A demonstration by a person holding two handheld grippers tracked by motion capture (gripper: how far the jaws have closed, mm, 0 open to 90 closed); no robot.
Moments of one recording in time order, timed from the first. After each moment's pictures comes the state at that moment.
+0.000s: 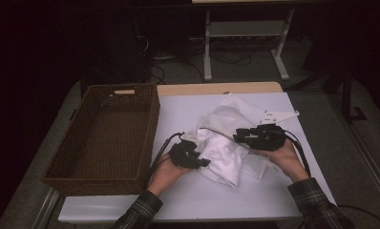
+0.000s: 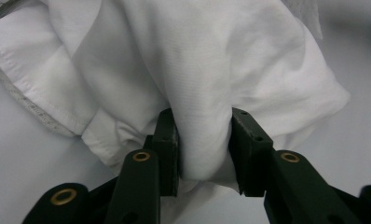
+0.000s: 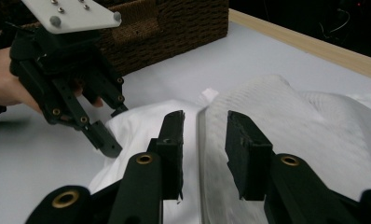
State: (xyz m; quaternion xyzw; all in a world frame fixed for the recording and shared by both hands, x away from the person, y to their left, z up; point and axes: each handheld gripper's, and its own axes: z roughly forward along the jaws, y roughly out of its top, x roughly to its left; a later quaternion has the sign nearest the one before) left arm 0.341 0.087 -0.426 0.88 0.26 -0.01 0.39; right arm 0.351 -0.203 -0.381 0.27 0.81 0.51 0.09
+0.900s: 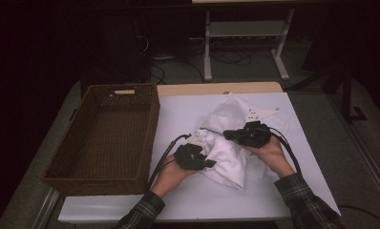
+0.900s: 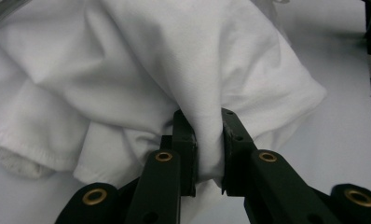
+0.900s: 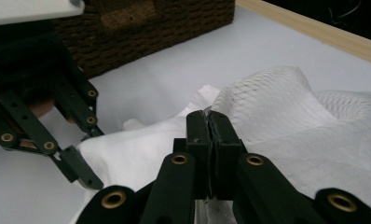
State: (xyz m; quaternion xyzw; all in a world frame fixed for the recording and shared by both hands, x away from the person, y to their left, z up) left arm 0.332 0.069 -0.421 0.89 0.21 0.00 0.41; right arm 0.365 -0.174 -0.389 0.27 0.83 0.49 0.08
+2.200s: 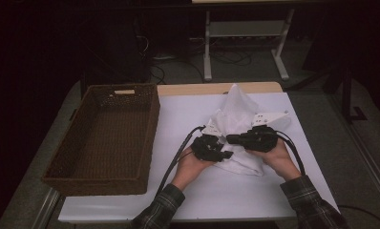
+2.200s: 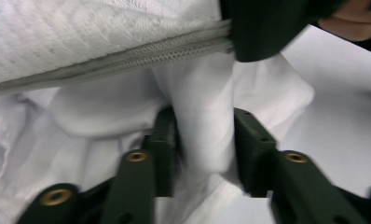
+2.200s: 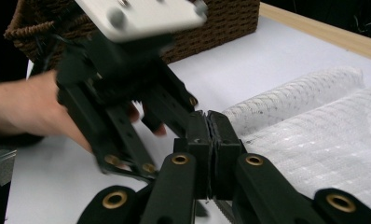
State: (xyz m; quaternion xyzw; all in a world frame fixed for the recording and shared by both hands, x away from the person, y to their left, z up) left arm 0.354 0.031 -0.420 0.87 0.24 0.00 0.44; right arm 0.349 -0.187 -0.384 0.25 0.82 0.51 0.05
